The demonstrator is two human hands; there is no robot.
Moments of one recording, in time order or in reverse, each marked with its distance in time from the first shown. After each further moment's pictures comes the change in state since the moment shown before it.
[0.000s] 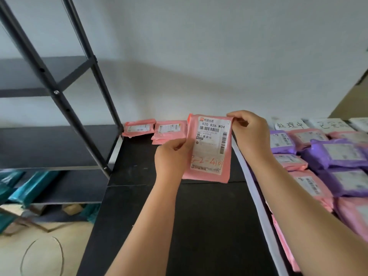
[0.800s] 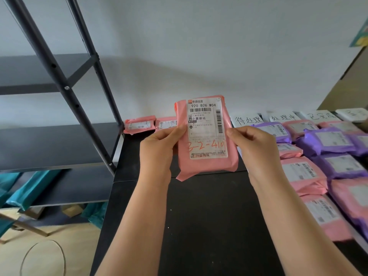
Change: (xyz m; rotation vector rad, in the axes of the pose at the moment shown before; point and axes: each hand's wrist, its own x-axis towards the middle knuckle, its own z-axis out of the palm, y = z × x) left_hand -0.024 0.011 -0.077 -0.492 -0.120 -0.143; right_hand -0.097 -0.056 -0.007 0.272 -0.003 0.273
